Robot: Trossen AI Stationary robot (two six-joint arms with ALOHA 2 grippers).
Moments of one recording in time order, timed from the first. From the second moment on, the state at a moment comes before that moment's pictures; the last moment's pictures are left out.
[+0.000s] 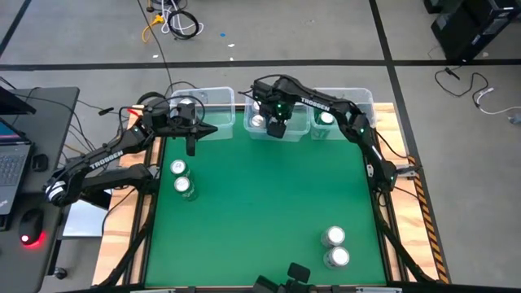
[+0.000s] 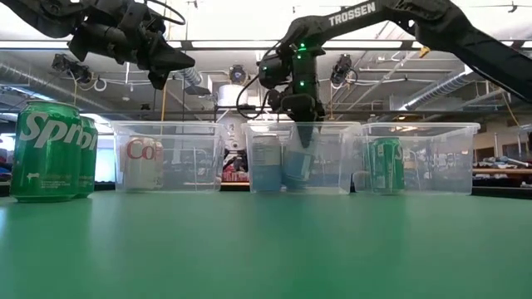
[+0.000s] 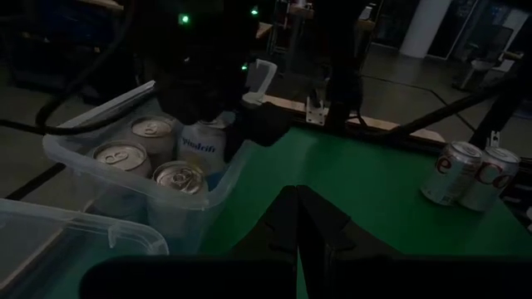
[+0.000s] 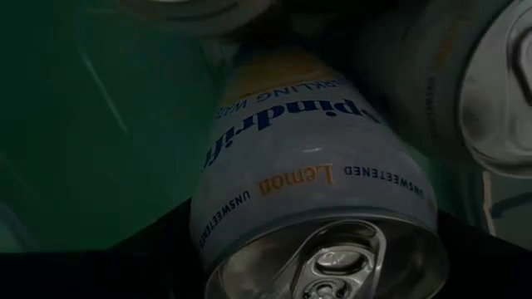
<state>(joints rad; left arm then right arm) 0.74 0.84 0.58 0.05 0.62 -0.03 -0.50 2.31 2.25 -1.49 0.09 -0.10</state>
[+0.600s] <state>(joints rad) 0.74 0.84 0.58 0.05 0.62 -0.03 -0.51 2.32 2.25 -1.43 0.06 -0.11</state>
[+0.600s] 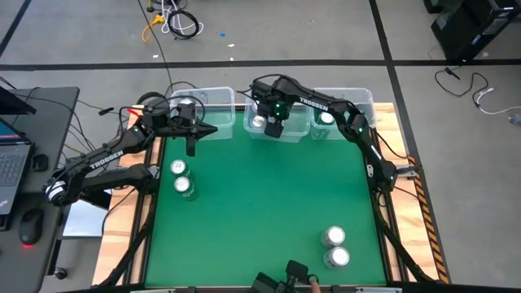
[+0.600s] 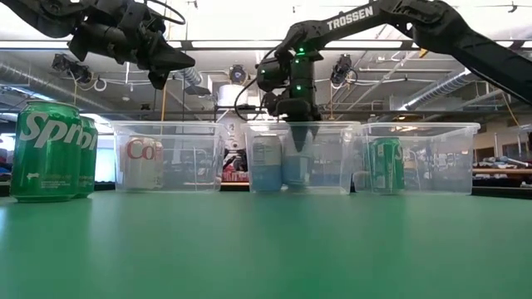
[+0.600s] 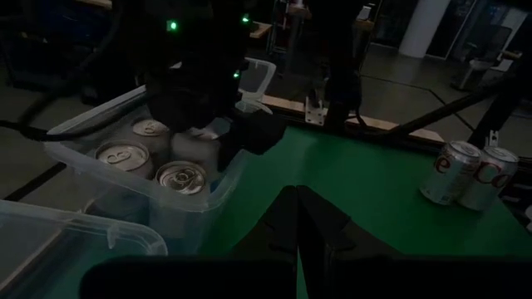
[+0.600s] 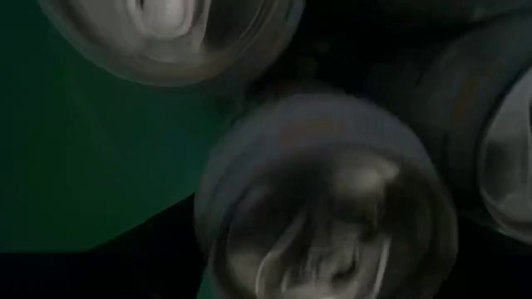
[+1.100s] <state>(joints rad) 0.74 0.84 0.58 0.05 0.62 -0.03 -0.51 2.32 2.25 -1.40 0.08 -0.13</state>
